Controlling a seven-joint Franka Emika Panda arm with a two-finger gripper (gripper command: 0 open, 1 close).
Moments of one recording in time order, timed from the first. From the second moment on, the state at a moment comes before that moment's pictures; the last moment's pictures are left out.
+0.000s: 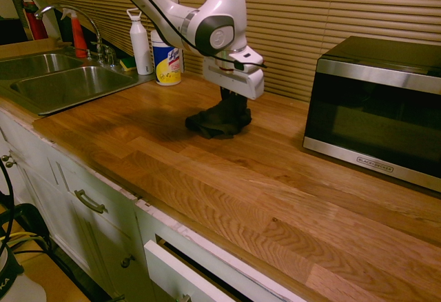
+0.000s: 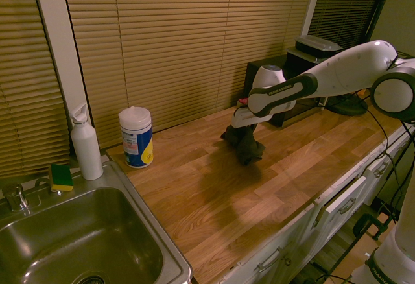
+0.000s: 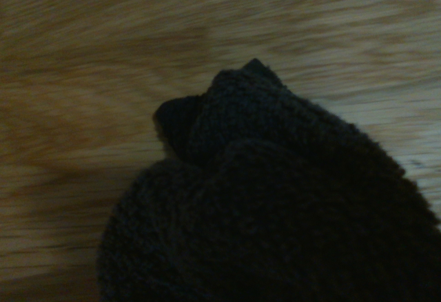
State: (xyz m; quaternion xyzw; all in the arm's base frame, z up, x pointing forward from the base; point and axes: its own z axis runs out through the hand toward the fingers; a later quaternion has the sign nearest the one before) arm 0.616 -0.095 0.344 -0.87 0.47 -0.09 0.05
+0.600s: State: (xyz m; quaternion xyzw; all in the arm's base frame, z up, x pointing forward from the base) arm 0.607 -0.138 0.344 -0.87 0.49 -0.09 0.05
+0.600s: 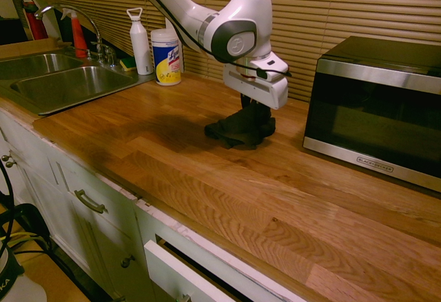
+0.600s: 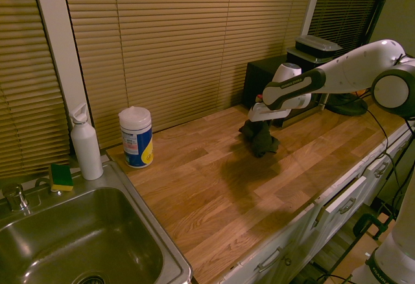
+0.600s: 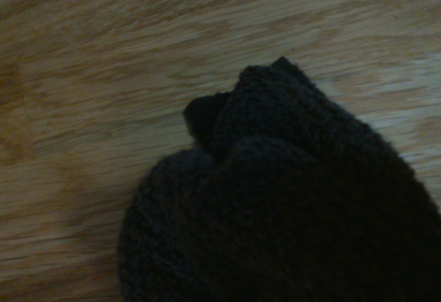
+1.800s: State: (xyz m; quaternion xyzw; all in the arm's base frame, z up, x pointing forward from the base) arm 0.571 0.196 0.339 -0.93 0.34 -0.11 0.03
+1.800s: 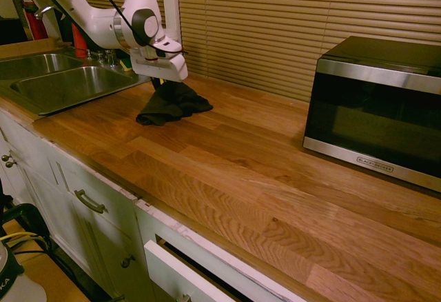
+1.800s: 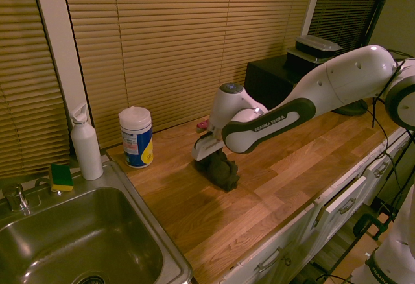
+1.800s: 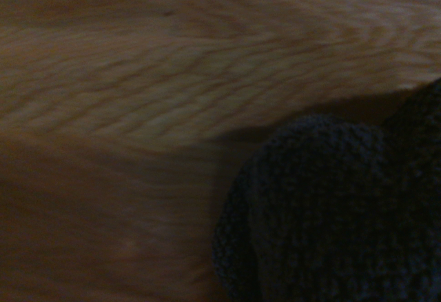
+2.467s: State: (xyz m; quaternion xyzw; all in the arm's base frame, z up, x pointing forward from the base) arm 0.557 0.315 0.337 -0.95 0.31 -0.10 0.03
